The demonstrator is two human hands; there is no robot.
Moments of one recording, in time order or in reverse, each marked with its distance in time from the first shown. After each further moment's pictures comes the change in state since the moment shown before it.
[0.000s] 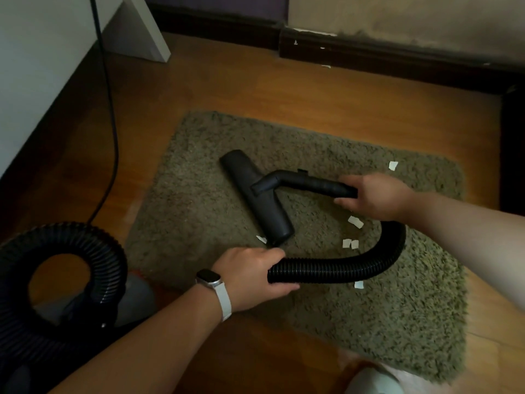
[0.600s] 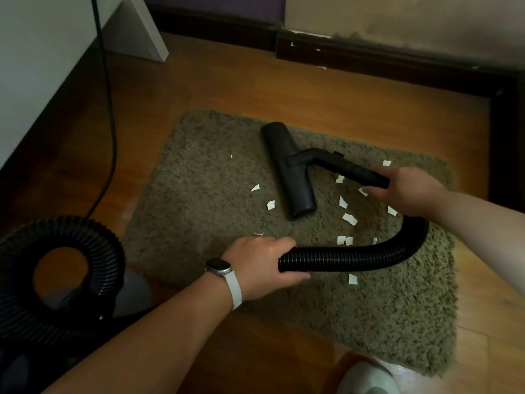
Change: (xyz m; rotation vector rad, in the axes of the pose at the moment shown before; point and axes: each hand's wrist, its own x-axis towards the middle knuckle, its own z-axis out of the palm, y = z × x) left_hand 0.014 0.020 -0.006 0.006 -0.001 -0.029; right_hand -0.026 0.042 -0.011 0.072 0.077 0.218
